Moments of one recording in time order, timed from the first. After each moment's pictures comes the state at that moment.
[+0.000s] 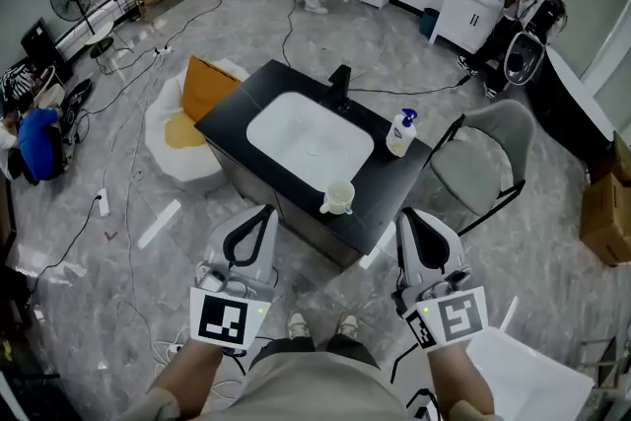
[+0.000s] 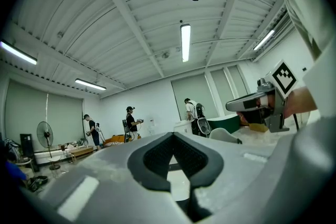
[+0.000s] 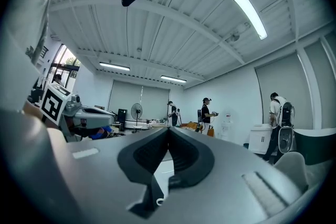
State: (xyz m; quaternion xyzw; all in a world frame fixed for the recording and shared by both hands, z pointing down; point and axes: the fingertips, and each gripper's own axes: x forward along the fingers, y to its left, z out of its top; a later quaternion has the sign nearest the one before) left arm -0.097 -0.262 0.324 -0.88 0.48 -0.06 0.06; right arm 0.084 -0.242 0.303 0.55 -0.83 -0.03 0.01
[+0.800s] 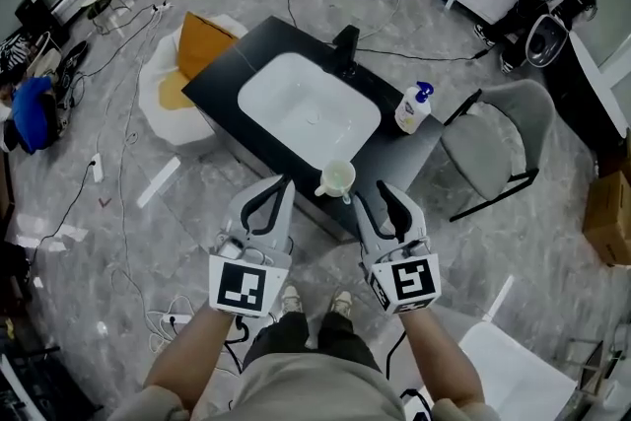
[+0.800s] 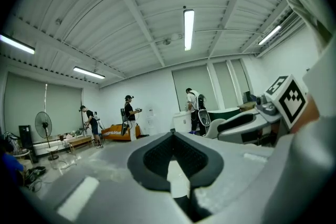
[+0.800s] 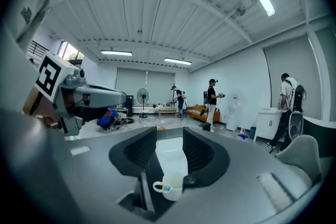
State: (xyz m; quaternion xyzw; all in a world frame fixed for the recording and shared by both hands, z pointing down) left arm -0.053 -0.338 0.407 -0.87 0.48 -0.09 0.03; right arm 0.066 -0.331 0.445 0.52 -0.85 0.03 0.08
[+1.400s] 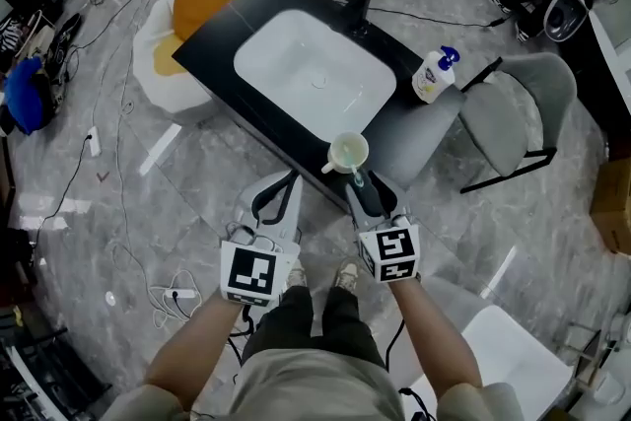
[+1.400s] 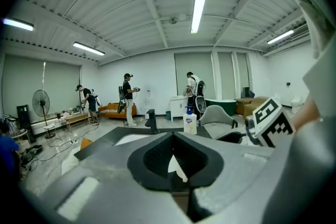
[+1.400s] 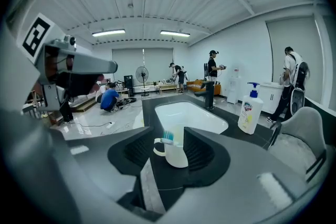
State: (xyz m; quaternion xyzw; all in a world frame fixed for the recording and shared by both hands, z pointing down) left arm -0.052 -0.354 0.516 -0.88 0.45 -0.16 -0.03; right arm 0.058 -0.356 0.617 0.50 -0.84 0.13 0.18
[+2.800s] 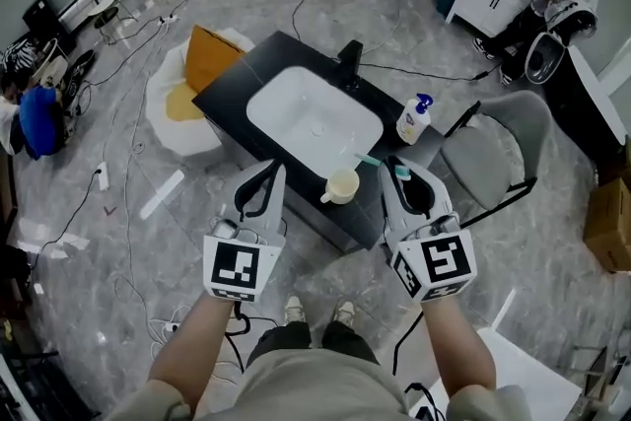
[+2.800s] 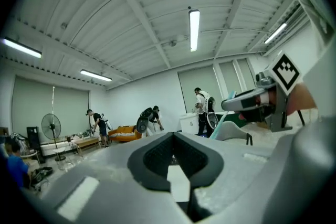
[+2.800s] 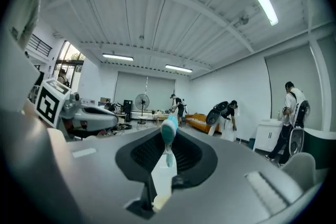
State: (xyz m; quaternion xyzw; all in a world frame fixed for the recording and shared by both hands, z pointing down) left arm -0.081 -0.356 0.382 -0.86 0.50 -0.08 0.04; right arm 0.072 -0.351 0.358 0.52 -0.85 0.00 0.06
